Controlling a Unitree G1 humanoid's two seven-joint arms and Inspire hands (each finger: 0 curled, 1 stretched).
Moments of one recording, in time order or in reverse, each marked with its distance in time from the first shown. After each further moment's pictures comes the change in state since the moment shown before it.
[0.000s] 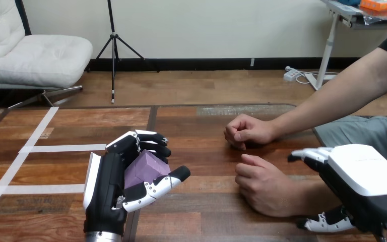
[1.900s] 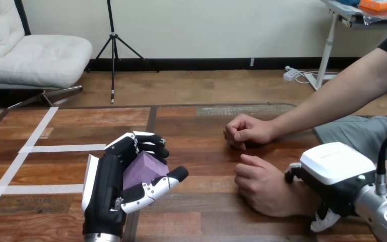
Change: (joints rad) left arm 0.010 -0.030 0.036 0.000 -0.008 0.000 -0.041; right arm -0.266 -0.117 0.256 0.176 -0.237 0.121 0.164
